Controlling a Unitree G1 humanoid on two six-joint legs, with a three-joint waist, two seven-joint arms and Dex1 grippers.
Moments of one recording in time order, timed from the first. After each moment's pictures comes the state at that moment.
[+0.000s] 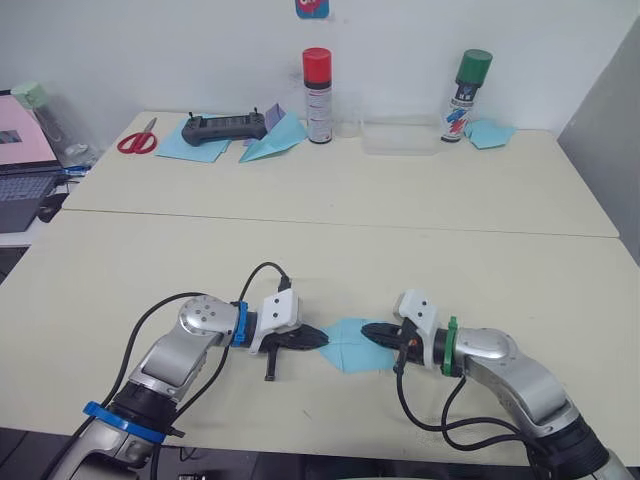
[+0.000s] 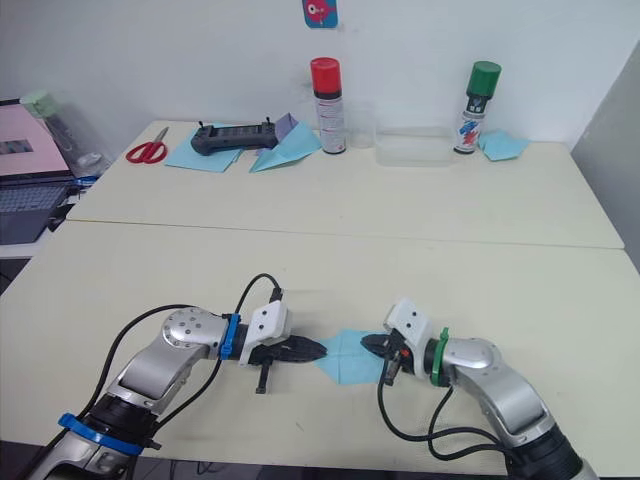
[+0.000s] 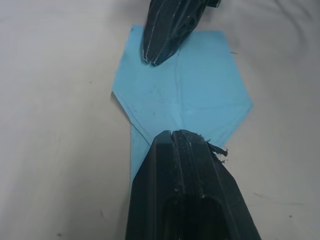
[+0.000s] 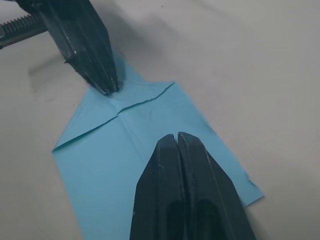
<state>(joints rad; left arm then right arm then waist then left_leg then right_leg) -0.29 0.65 -0.29 -0.02 -0.22 0.22 -1.22 -0.13 -0.52 0.33 -0.31 0.28 0.53 0.74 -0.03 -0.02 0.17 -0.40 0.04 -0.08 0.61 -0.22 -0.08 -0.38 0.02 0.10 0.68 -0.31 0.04</state>
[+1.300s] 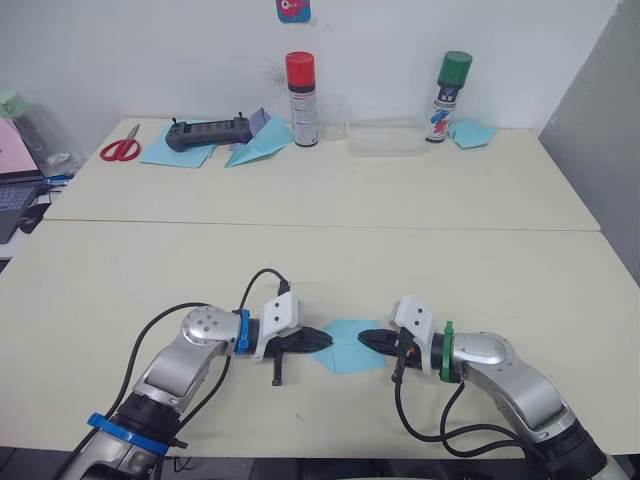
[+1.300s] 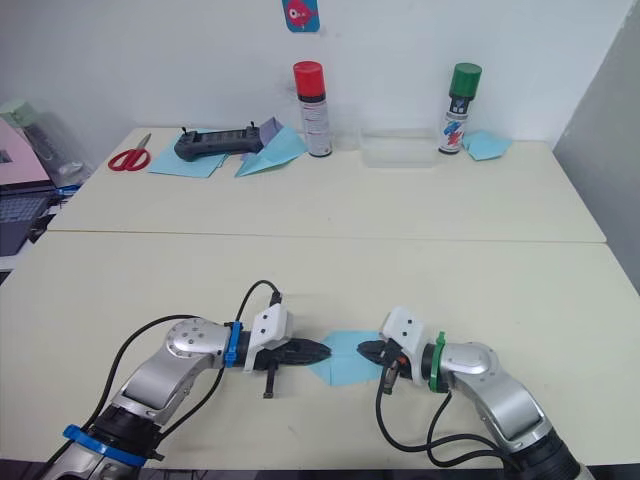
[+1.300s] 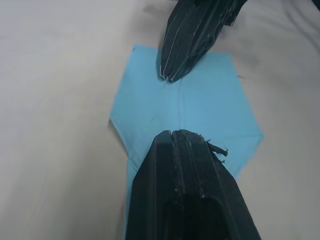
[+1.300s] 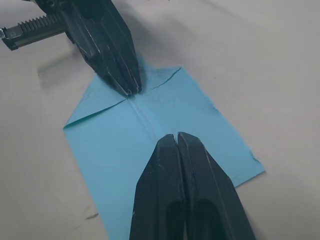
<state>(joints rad) -0.20 0.65 -0.27 0.00 -0.24 0.13 -1.16 -0.11 -0.51 0.35 -0.31 0.24 0.49 0.76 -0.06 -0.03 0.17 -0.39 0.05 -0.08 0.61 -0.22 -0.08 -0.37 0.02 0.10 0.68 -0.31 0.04</state>
